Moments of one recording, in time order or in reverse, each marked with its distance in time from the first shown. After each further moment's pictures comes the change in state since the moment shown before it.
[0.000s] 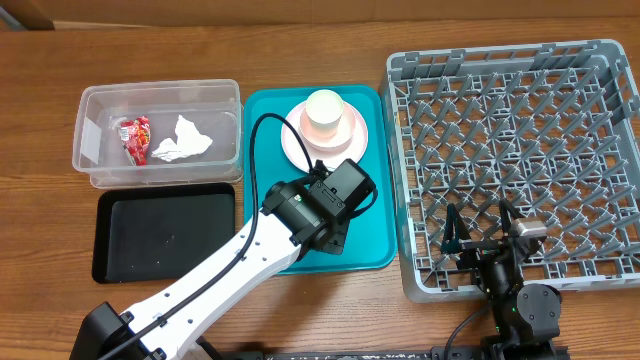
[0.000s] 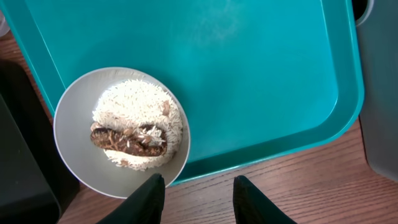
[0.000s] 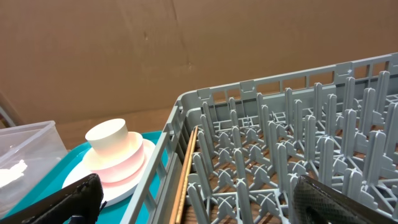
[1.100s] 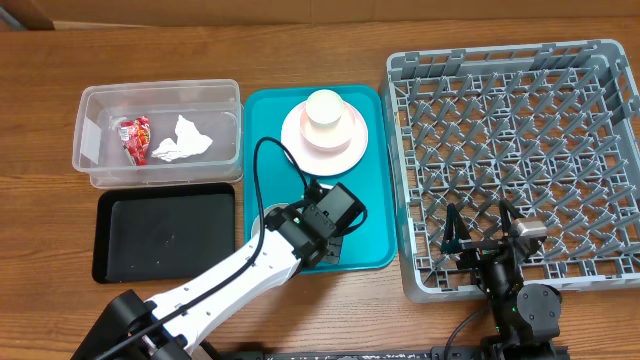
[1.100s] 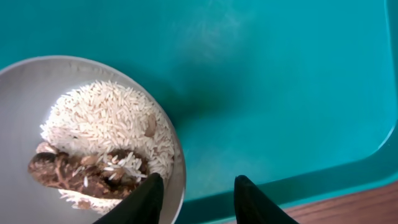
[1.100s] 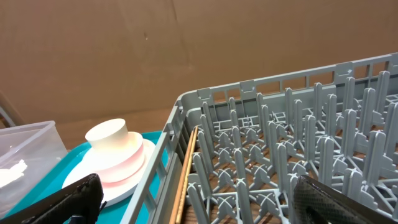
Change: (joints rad) left arm 0.000 0.000 -0.294 0.344 -0.016 -0.041; right arm 0.000 0.000 0.000 0.000 0.000 0.000
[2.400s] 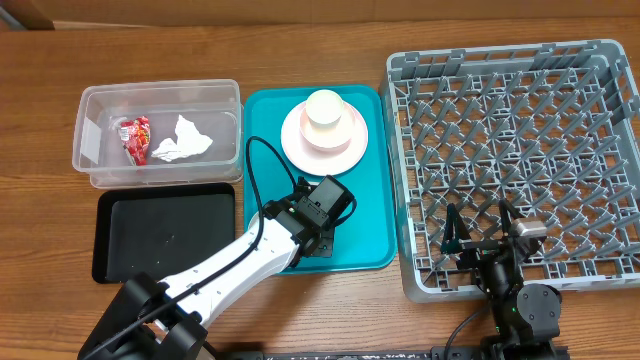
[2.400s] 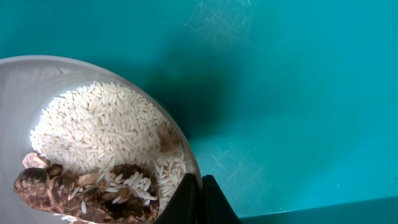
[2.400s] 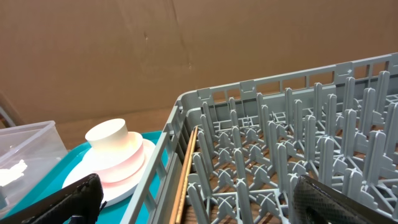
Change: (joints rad) left arm 0.074 0.064 -0.014 0.031 0.027 -0.014; right arm 0.000 0.000 0.000 0.000 0.000 0.000
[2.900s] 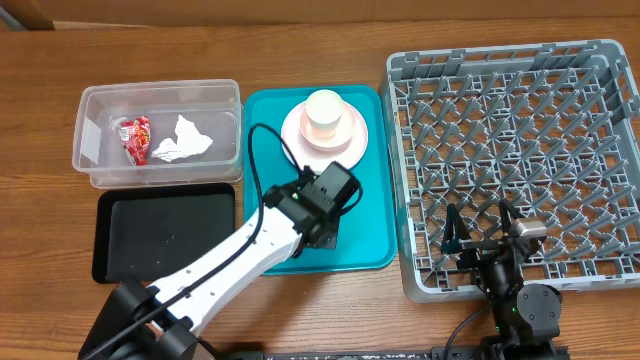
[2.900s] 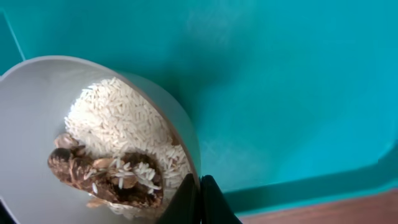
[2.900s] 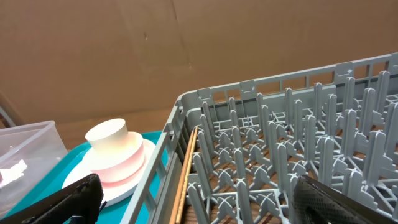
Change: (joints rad) left arm 0.000 0.000 0.162 -0.185 0.009 0.045; right arm 0.000 0.000 0.000 0.000 0.001 0.000
